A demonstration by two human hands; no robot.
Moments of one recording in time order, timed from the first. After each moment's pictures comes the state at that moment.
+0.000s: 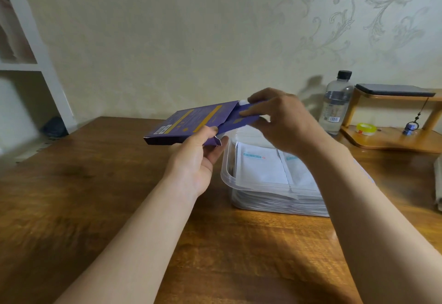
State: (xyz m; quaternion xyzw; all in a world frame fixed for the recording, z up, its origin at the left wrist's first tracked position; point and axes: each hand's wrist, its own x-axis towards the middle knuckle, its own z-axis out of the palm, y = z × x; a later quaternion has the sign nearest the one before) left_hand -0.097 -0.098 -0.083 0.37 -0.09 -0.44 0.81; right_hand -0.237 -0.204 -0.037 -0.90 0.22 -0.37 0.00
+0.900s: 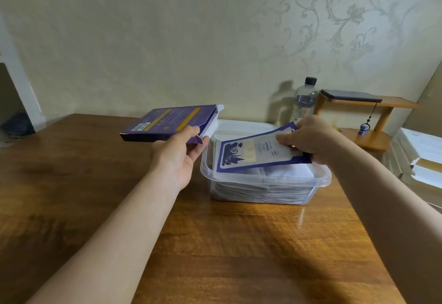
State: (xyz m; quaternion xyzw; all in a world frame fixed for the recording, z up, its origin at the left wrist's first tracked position) left_hand -0.101 -0.097 -0.086 0.38 -0.09 -0.44 0.81; right_hand -0.313 -0.215 -0.036 -0.67 0.60 -0.26 0.36
